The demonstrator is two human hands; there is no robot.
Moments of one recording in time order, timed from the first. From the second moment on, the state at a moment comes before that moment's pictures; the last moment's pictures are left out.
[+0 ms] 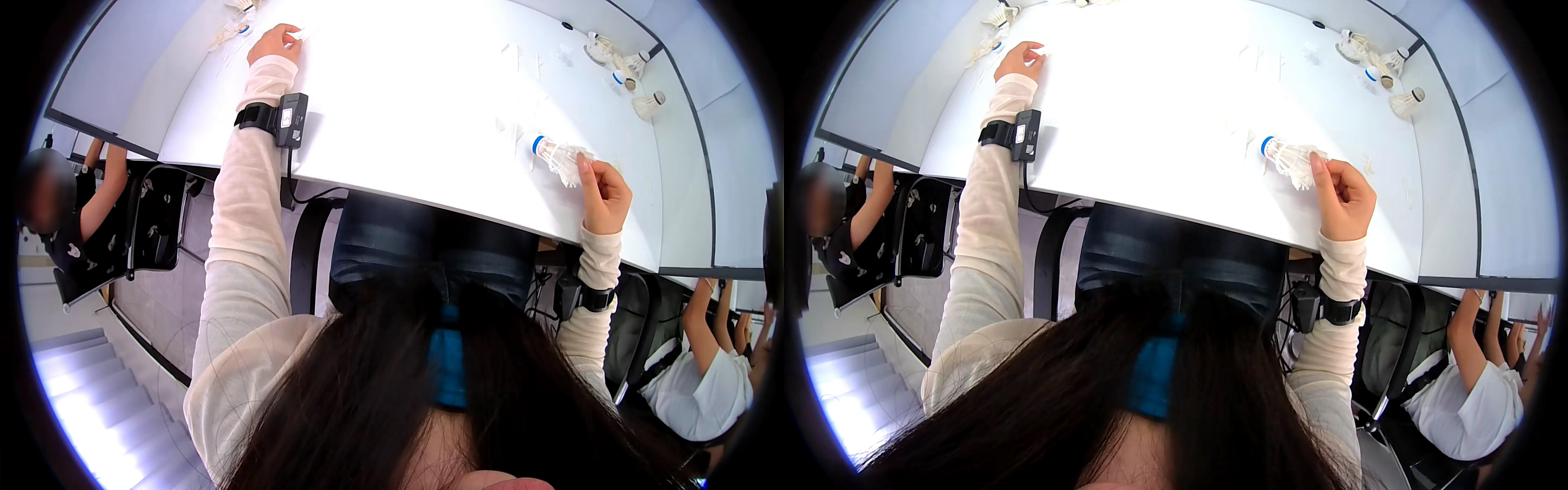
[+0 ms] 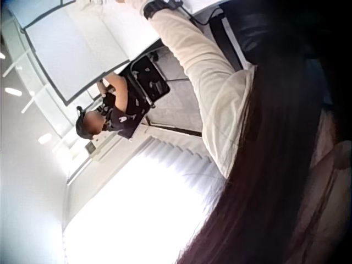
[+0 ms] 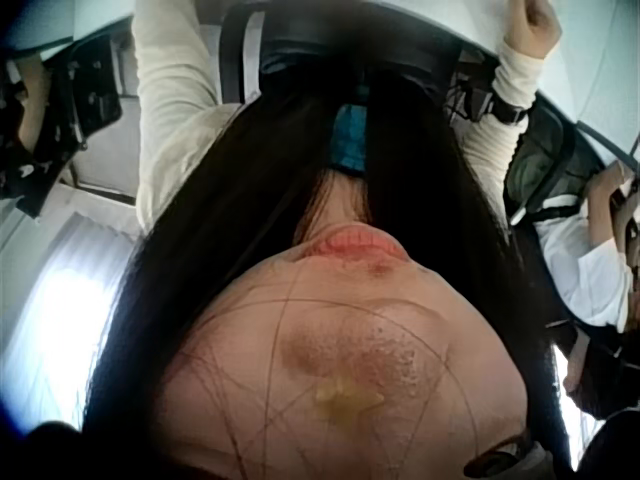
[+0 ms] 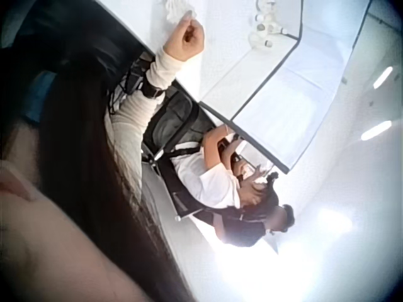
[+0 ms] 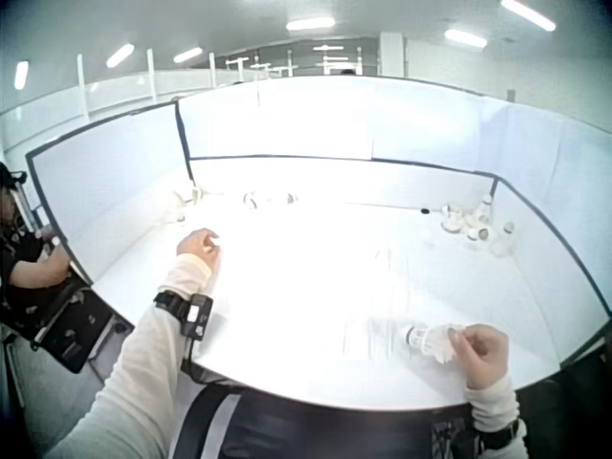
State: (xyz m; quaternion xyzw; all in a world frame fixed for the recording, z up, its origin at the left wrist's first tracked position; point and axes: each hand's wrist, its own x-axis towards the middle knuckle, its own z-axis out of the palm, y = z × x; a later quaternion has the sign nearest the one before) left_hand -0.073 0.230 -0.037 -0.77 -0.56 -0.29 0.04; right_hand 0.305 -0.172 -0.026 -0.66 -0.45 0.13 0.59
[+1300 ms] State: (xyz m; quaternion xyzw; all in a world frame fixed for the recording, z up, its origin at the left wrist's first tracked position) left_hand -0.080 0.109 -0.008 -0.83 -0.50 -0.23 0.01; right_hand 0.305 -0.172 -0.026 -0.65 -0.45 0.14 0.59
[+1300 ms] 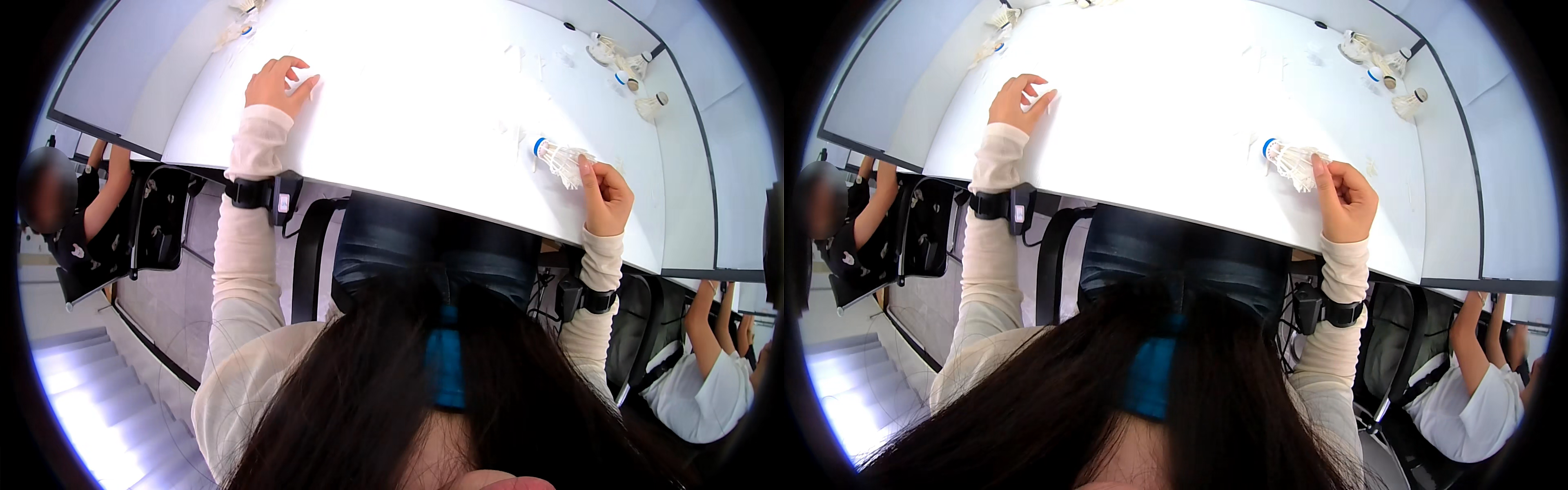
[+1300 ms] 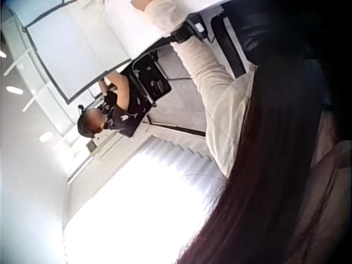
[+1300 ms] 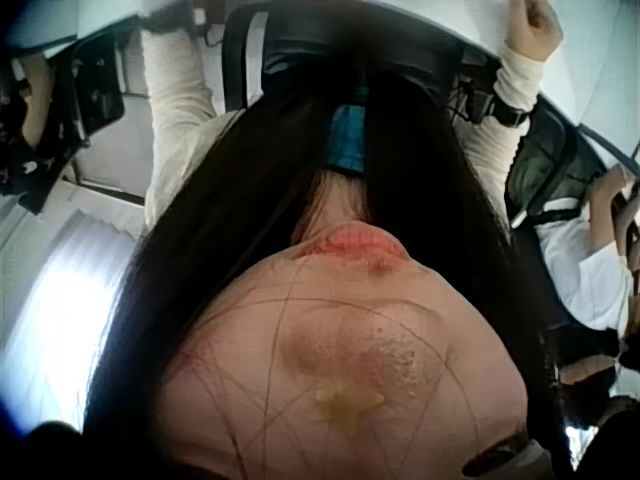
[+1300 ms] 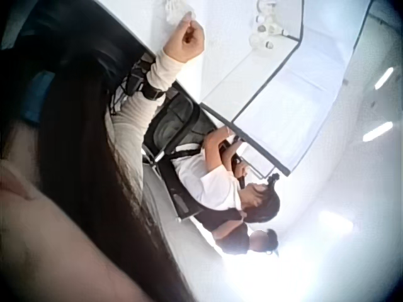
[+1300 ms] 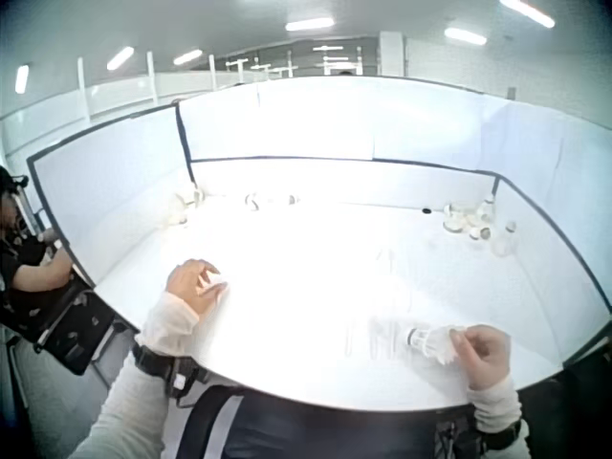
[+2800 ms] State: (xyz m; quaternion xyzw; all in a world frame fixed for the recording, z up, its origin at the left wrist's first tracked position) left_hand -0.046 0.205 -0.005 -0.79 -0.55 -0.24 0.08; right_hand 0.303 -0.173 -0.023 -0.65 -0.45 0.14 0.59
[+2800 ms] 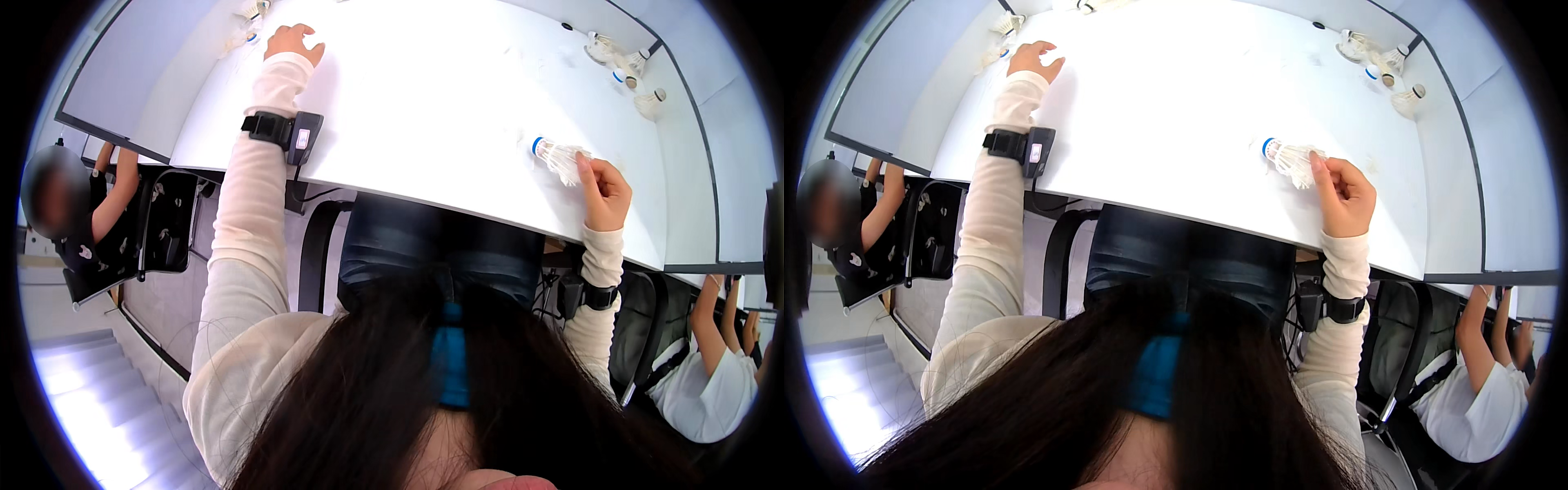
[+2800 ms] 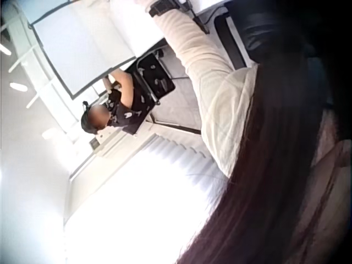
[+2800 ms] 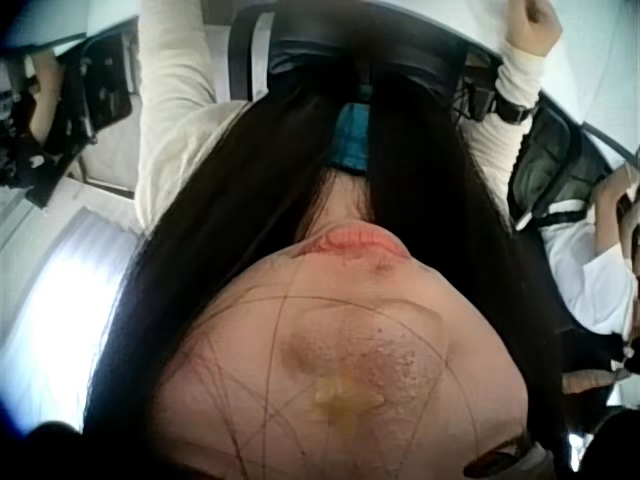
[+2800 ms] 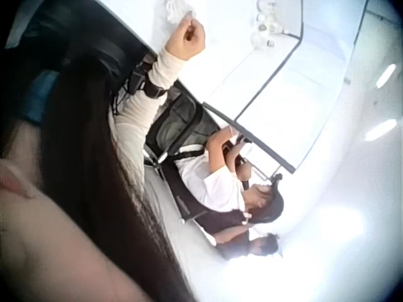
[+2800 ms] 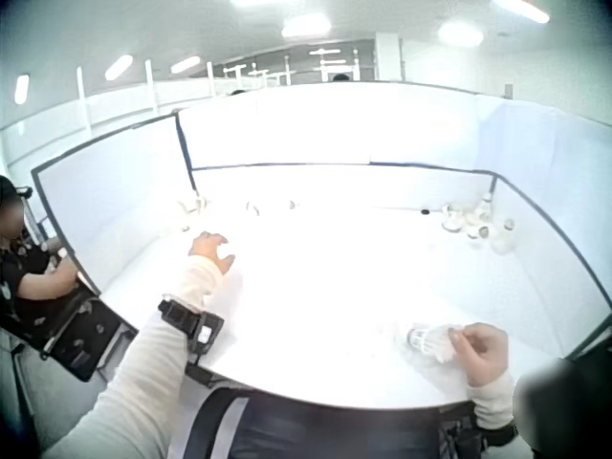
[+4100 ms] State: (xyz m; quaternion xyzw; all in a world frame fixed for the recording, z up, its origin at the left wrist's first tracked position) left_hand -0.068 0.061 -0.012 -0.88 -0.40 -0.26 0.04; right_hand 0.305 -0.173 -0.025 -0.65 -0.45 0.14 0.59
